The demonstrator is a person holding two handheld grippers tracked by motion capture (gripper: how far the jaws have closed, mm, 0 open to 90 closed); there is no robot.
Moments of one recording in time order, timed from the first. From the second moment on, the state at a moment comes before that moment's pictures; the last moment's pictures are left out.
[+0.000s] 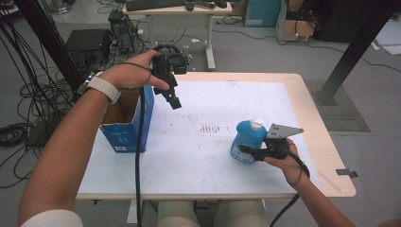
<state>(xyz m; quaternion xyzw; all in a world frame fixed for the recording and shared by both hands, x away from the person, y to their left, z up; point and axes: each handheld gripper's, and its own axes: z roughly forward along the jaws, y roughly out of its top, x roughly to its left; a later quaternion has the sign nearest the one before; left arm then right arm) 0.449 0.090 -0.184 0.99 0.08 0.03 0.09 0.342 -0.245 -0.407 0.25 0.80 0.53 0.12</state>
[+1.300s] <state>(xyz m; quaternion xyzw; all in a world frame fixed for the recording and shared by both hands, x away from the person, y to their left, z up) 0.447 0.088 -0.184 0.99 0.08 0.03 0.09 0.342 -0.245 -0.407 0.26 0.80 0.54 0.12</state>
